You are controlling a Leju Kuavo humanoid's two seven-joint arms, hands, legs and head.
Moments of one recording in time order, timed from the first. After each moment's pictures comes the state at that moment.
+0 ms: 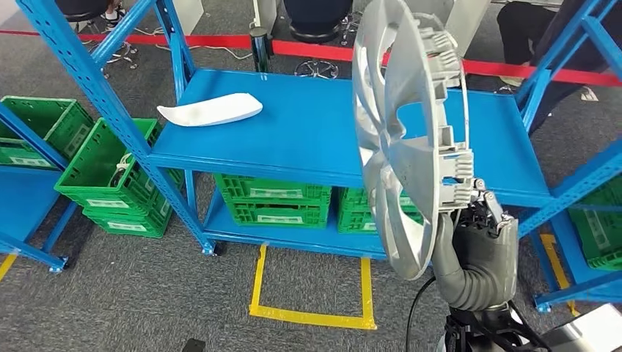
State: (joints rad) left arm -0.12 0.05 -0.89 -0.22 0.64 0.27 -0.07; right arm -0.09 -0.29 0.55 -2.20 -0.03 -0.38 -0.20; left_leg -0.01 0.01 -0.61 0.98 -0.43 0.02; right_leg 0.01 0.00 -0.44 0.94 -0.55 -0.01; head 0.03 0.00
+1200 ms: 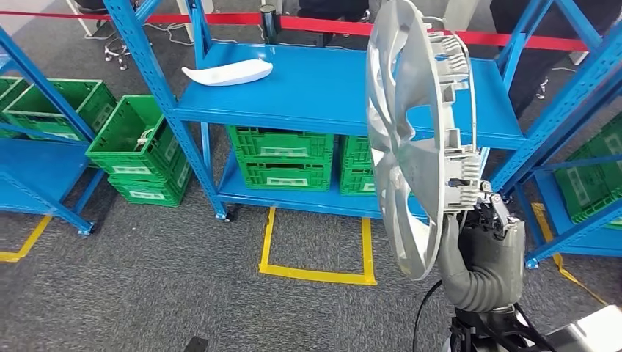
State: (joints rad) left arm -0.12 0.05 -0.89 -0.22 0.64 0.28 -0.06; right arm -0.08 -0.29 0.54 -2.19 -0.03 -0.38 -0.19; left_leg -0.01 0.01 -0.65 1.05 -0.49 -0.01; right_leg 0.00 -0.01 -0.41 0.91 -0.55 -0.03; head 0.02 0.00
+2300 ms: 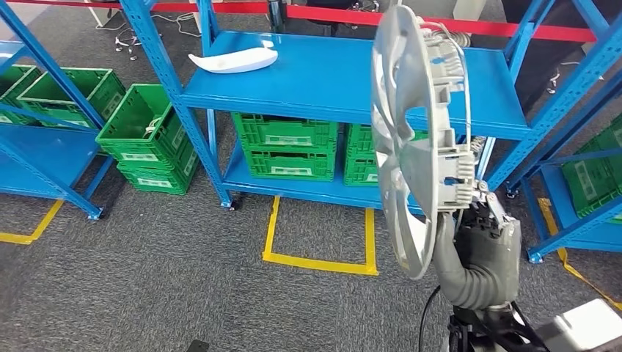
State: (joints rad) left arm -0.12 0.05 -0.89 -0.22 0.64 0.28 -0.04; right arm -0.07 -0.29 0.53 -2.19 0.01 -0.40 -0.16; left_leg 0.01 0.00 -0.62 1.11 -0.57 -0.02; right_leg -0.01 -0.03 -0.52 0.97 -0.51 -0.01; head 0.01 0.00
